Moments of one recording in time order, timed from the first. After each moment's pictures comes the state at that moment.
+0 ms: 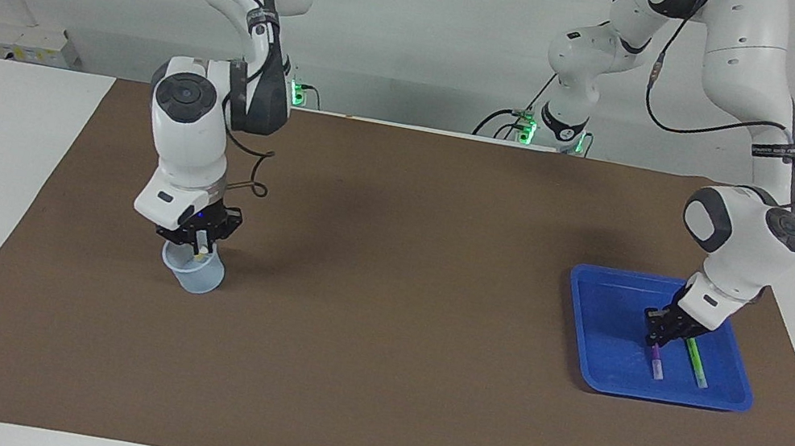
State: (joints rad) left arm 0.32 0.35 -0.21 -1.96 -0.01 2.42 0.16; right arm 0.12 0.26 0.00 -1.82 -0.17 2.09 -0.22
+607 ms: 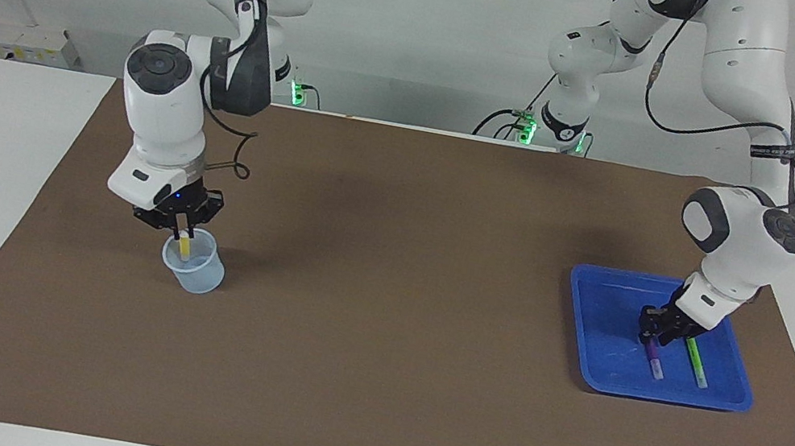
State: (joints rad) left arm 0.33 0.35 -0.21 -1.97 -0.01 2.42 0.16; right arm 0.09 0.19 0.00 -1.78 -0.16 2.02 -0.26
